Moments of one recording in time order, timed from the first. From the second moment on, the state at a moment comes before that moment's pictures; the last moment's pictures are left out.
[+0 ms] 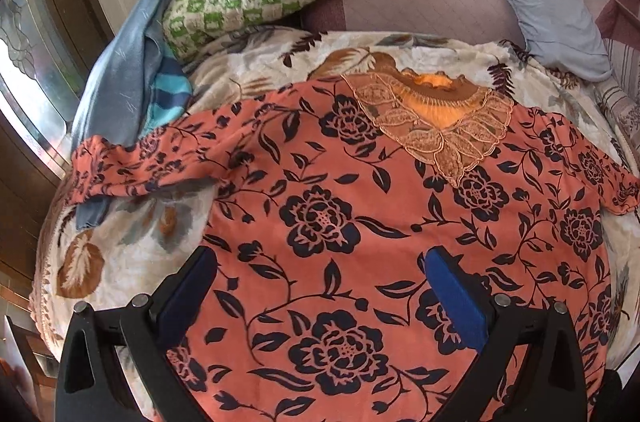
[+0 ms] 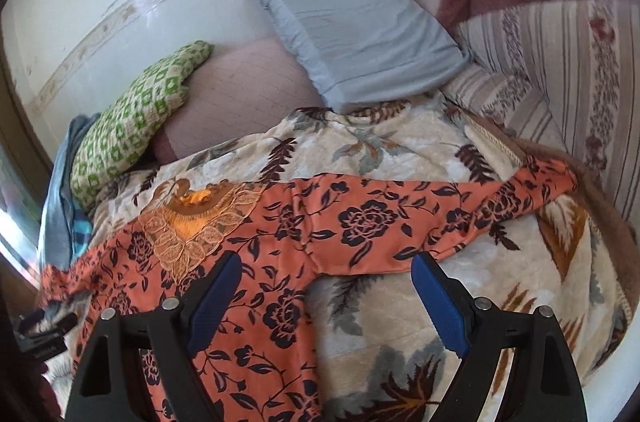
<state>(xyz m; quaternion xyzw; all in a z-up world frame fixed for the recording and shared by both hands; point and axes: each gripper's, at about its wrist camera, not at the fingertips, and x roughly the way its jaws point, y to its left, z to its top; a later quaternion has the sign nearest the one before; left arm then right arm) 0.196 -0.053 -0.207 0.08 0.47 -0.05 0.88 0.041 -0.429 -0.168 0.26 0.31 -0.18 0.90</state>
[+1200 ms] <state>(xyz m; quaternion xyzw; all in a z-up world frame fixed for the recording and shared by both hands) 0.244 -0.060 -0.231 0.09 0.42 -0.06 0.90 0.086 -0.683 -0.261 0.30 0.50 -0.39 0.71</state>
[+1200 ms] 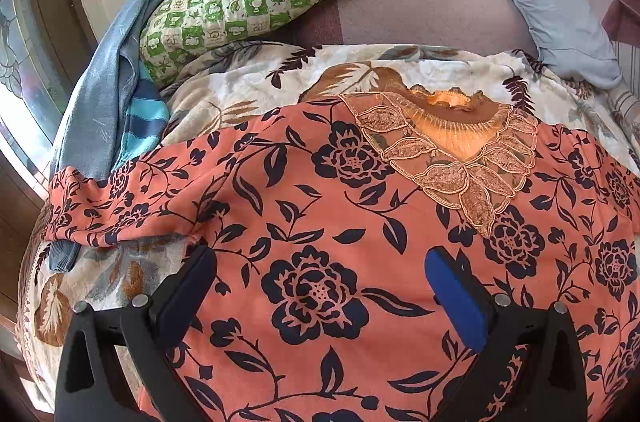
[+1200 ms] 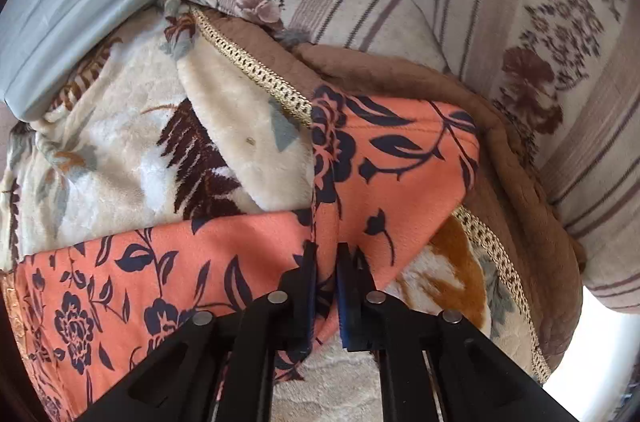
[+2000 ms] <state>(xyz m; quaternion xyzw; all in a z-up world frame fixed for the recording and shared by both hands) 0.250 0.038 -0.211 0.00 0.39 0.02 0.92 0.209 -0.365 -0.120 0.32 0.38 -0.01 0.87</state>
